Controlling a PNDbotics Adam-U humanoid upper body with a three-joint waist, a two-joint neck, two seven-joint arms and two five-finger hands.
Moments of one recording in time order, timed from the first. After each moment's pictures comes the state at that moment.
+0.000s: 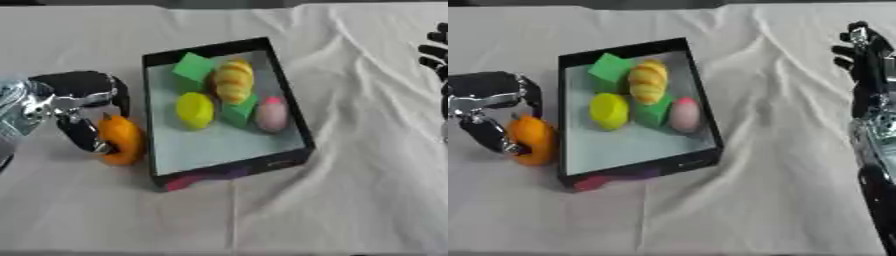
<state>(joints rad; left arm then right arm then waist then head) -0.73 0.79 -0.52 -1.71 -0.63 0.05 -0.60 -0.41 -0.46 -0.06 -1.58 -0.29 0.04 -0.34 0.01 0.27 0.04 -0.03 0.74</state>
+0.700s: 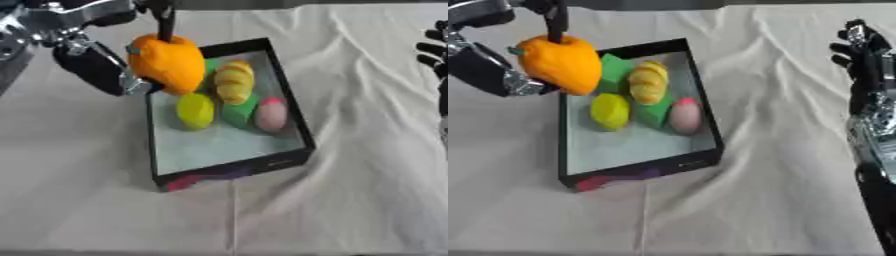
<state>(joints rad) -0.95 0.62 -0.47 -1.83 -0.58 0.11 -0.61 -0.41 -0.46 -0.07 -1.58 -0.30 0.04 -0.34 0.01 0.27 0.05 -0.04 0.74</state>
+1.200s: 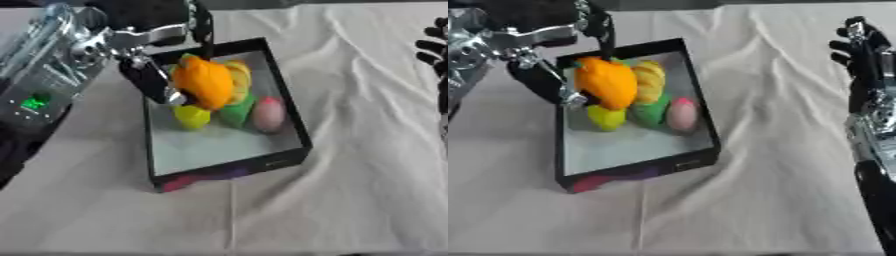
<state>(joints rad) -1.00 0.49 -0.58 -1.63 -0.65 0.02 -0.63 -0.43 -0.46 -0.06 -1.58 -0.30 0.04 -0.34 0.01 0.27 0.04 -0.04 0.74</state>
